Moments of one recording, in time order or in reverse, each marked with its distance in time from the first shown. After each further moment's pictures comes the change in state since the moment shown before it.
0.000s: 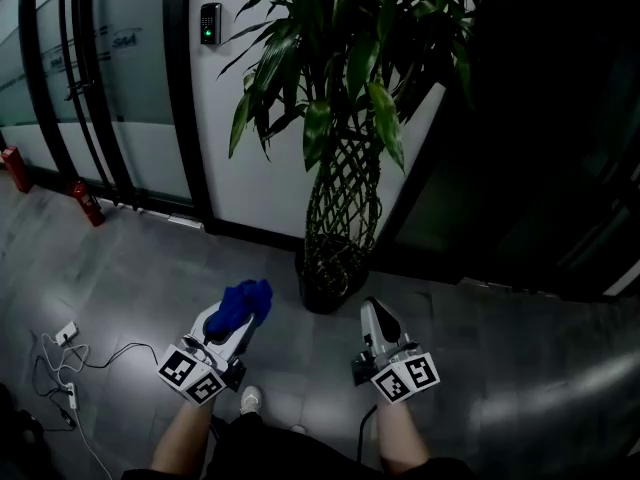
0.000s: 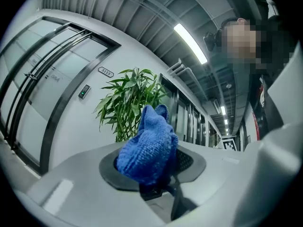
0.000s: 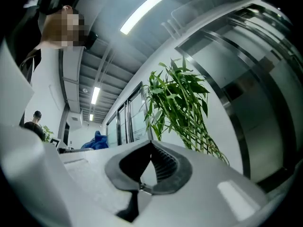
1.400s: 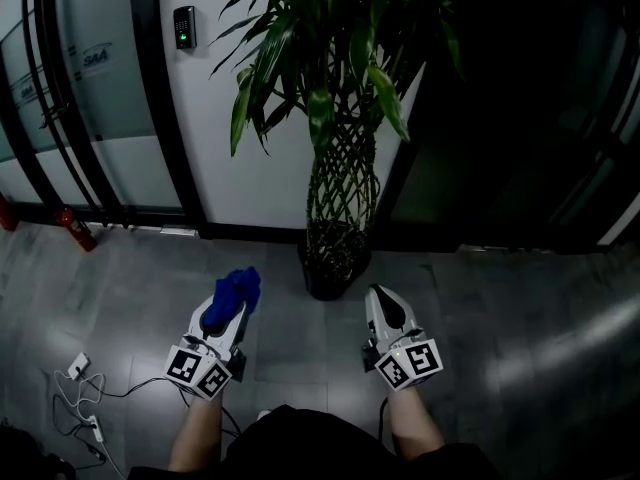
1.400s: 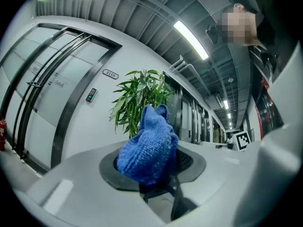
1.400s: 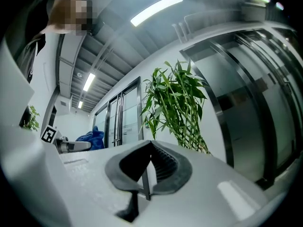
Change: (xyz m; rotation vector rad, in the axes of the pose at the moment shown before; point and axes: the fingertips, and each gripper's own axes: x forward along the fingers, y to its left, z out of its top) left arm -0.041 0.073 0.007 0.046 0.032 0.043; right arm 0.006 0.047 -0.030 -0.145 0.013 -0.160
